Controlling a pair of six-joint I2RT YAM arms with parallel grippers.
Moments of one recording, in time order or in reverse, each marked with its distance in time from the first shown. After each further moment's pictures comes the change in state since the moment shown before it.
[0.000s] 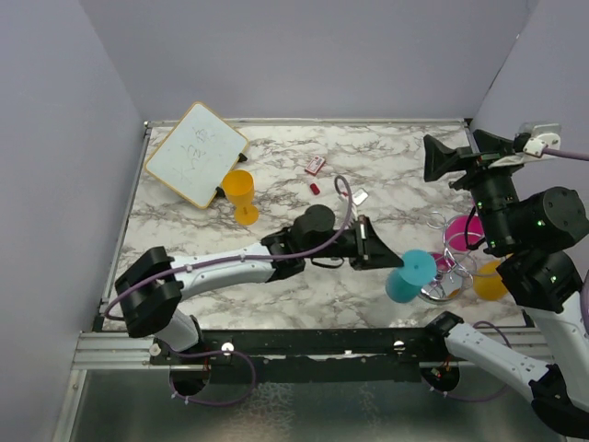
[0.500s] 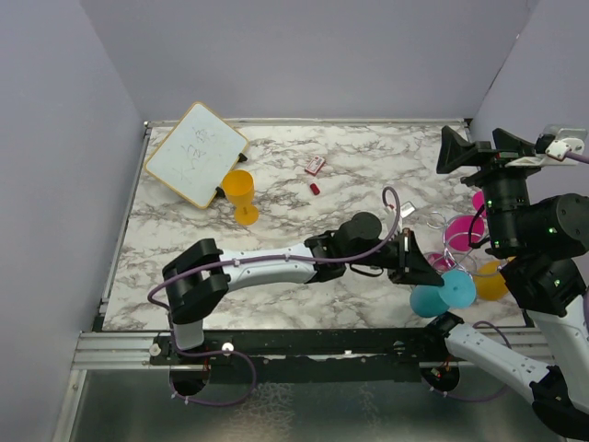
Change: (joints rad) left arm -0.081 0.232 0.249 0.000 0.052 -0.054; right arm 0.000 -0.010 0.002 0.054 0.097 -0.007
